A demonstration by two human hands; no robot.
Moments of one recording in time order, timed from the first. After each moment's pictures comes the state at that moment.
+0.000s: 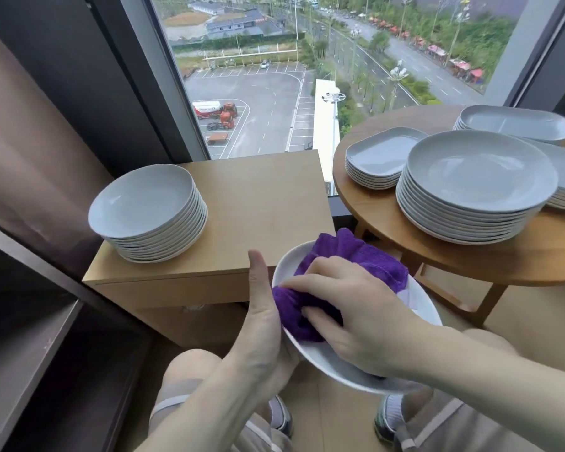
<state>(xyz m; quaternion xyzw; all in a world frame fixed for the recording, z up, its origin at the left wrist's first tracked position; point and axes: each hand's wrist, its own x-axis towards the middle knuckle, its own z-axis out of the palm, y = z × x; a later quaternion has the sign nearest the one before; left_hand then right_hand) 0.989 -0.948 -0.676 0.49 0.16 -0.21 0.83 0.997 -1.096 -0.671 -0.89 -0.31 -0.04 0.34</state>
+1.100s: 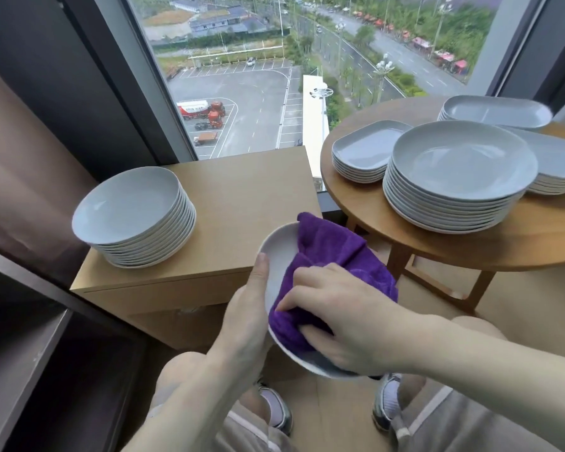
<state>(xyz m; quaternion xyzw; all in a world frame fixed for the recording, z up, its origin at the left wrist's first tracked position) 0.997 -0.937 -0.678 0.63 0.14 -0.13 0.75 0.999 -1.099 -0.676 -0.89 -0.38 -0.02 0.26</state>
